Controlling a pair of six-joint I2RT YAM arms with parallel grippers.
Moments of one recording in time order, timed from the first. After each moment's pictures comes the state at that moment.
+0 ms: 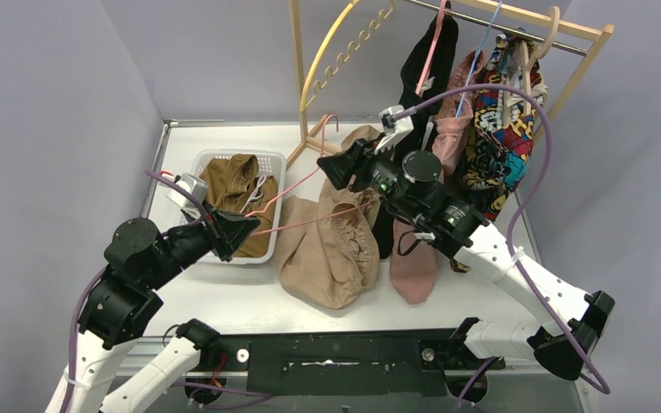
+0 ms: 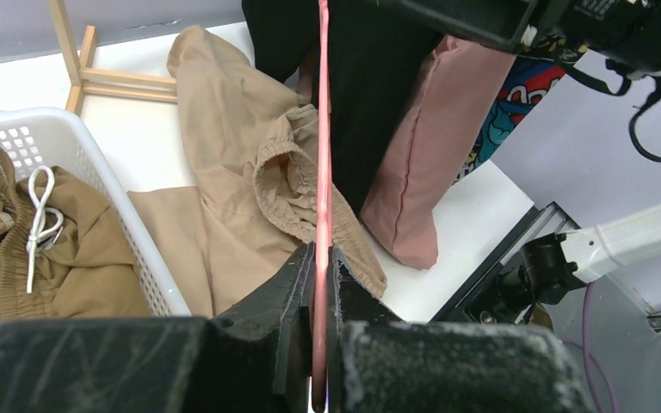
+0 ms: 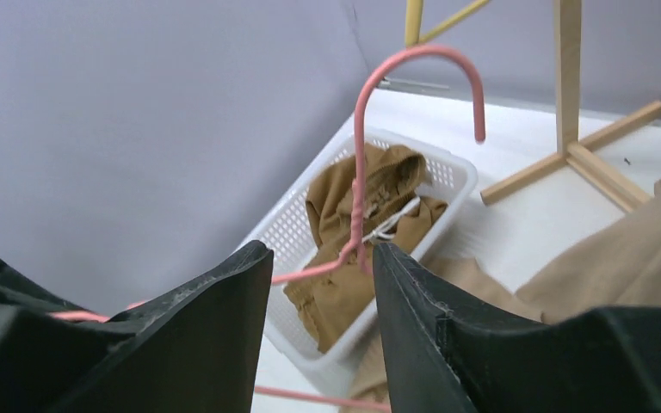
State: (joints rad) left arm -0.52 0.60 1.08 -0.58 0.24 -0.35; right arm 0.82 1.20 1.25 -0.08 0.05 0.46
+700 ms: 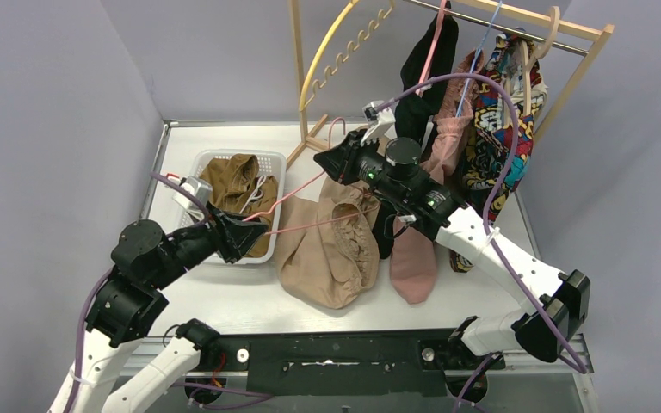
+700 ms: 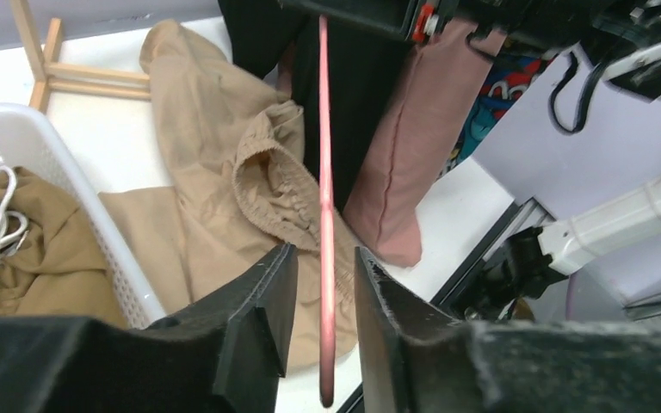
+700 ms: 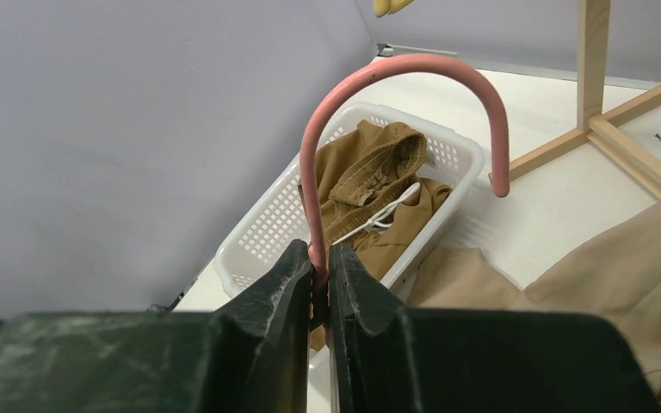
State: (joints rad) left arm -0.52 0.58 1.00 -0.49 0.29 -0.39; right arm 0.74 1.35 1.29 -0.01 -0.08 0.52
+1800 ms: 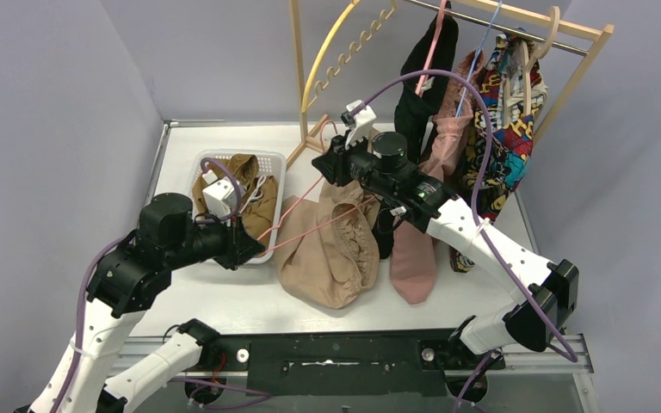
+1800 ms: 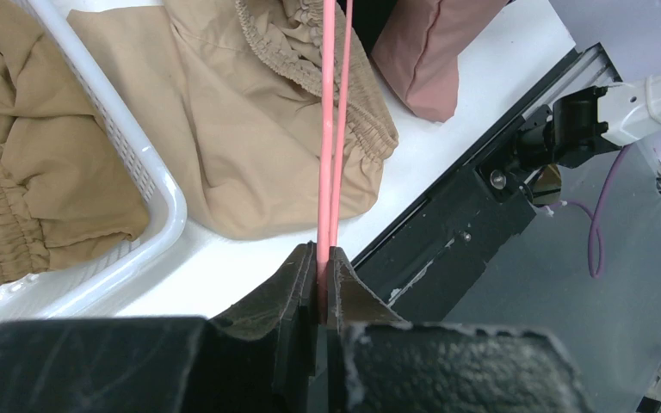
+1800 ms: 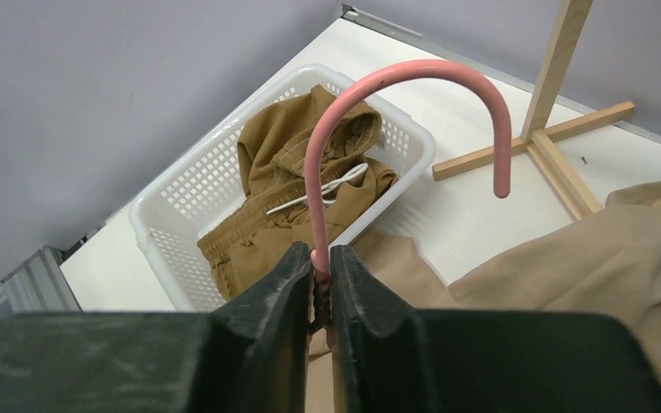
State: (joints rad) left arm -0.52 0.78 1.22 -0.99 0.34 -0.25; right arm 0.75 1.43 1.38 -0.13 -0.10 0.23
